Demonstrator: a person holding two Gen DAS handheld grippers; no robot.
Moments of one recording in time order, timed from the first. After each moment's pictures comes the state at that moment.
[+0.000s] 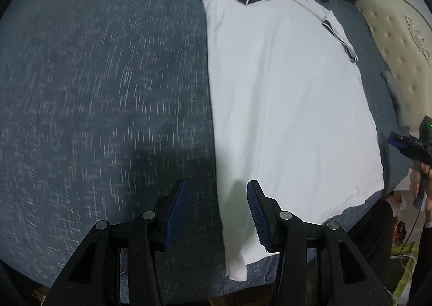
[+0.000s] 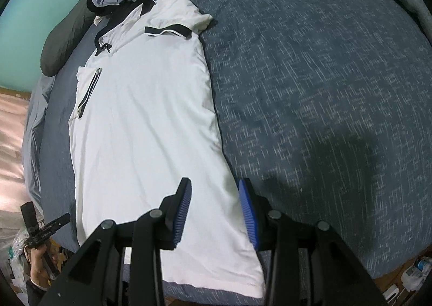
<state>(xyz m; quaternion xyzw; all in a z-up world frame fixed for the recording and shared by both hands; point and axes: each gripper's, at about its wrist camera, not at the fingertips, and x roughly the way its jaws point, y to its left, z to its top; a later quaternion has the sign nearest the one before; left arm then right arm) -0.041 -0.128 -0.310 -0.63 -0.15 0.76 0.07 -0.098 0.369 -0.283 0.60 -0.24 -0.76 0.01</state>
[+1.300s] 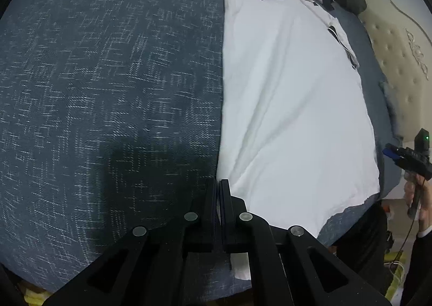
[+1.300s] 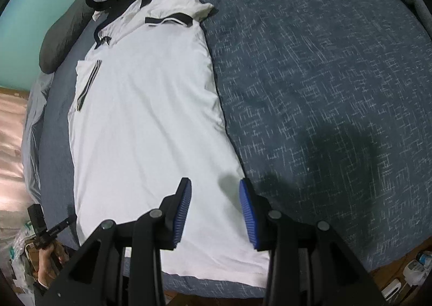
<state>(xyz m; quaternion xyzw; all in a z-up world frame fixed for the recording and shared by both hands) 0.004 -0.130 -0.325 -0.62 -0.19 0.76 0.07 -0.086 0.359 -0.288 0.61 -0.24 -0.75 0.01</state>
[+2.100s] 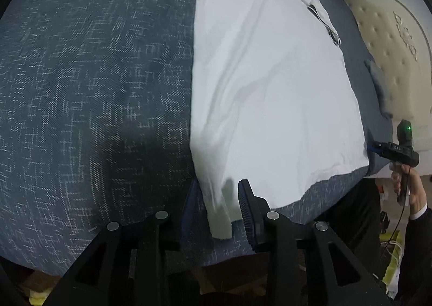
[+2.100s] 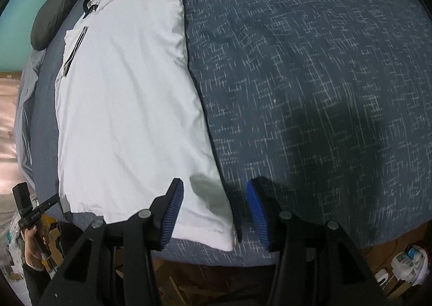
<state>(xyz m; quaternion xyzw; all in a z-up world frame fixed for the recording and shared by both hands) 0.045 -0.118 -0.314 -0.64 -0.18 0.73 0.11 -0.043 0.375 -0.315 0.67 -0.22 -0.71 0.03</state>
